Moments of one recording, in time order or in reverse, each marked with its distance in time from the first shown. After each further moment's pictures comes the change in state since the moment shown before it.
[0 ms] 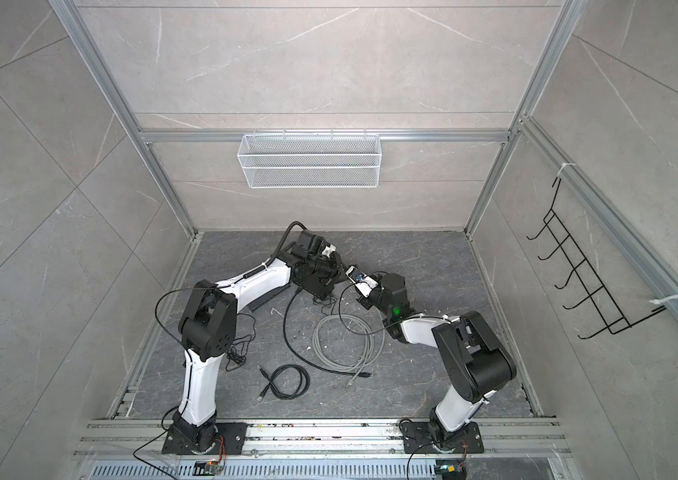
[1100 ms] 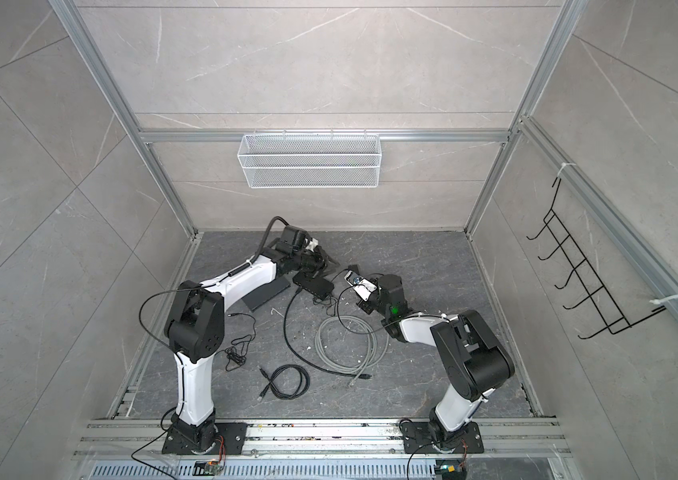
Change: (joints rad) left arm 0.129 -0.085 -0.058 -0.025 -0.086 0.073; right arm 0.005 0.013 0.017 -0.128 0.008 -0.023
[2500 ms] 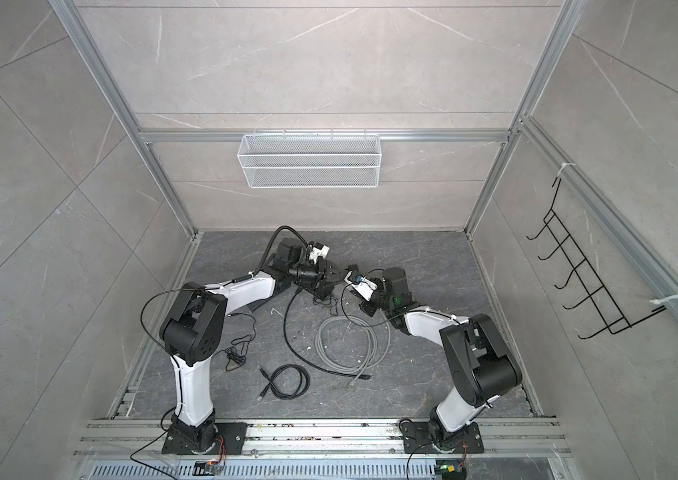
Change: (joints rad) left arm -0.044 -0.019 -0.263 0.470 0.370 -0.062; right arm -0.047 -0.050 0.069 -0.249 -0.242 0.012
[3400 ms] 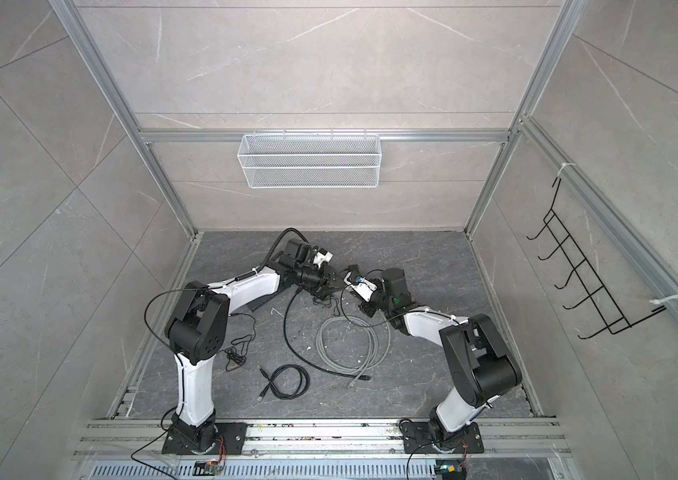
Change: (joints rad) left arm -0.028 0.030 0.105 -0.315 -0.063 0.172; right arm 0.008 0.000 0.000 -0.012 0.011 0.000
